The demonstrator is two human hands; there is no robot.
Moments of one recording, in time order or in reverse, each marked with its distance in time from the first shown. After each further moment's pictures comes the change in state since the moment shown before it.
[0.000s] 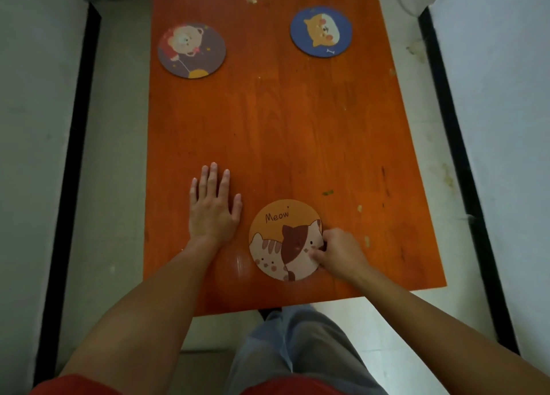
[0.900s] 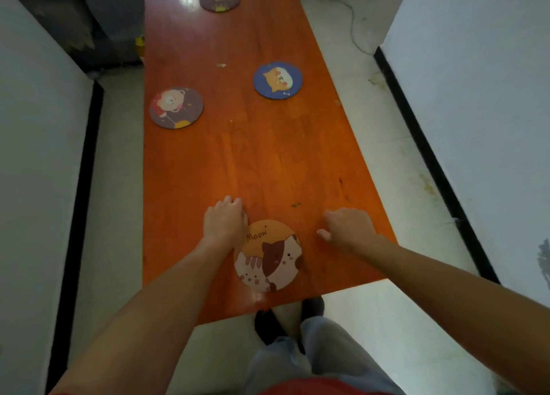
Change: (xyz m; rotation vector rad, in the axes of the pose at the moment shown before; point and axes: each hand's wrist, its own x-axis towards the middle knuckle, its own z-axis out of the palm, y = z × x) left_hand -0.001 0.082 -0.065 0.096 -0.144 0.121; right_hand -0.013 0.036 -0.077 -0.631 0.276 -0.225
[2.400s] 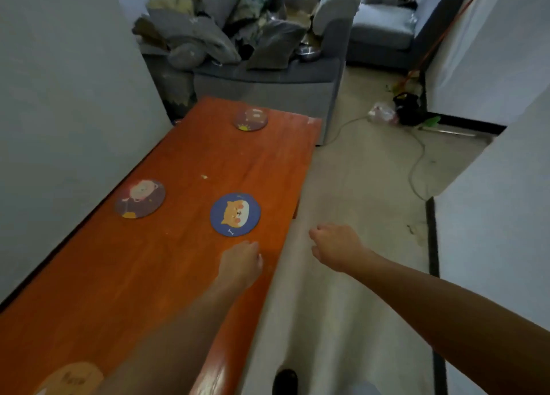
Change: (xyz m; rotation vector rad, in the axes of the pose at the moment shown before) left_hand 0.315 0.291 -0.098 -0.173 0.076 -0.367; right_hand 0.335 0.326 -0.244 -0.187 0.182 -0.680
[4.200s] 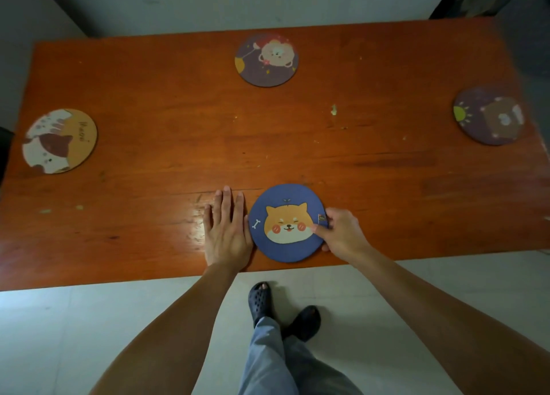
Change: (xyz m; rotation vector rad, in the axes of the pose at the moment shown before) left_hand 0.092 0.020 0.134 -0.211 0.364 -1.327; right_hand 0.296 0.027 0.105 0.541 -0.684 -0.388
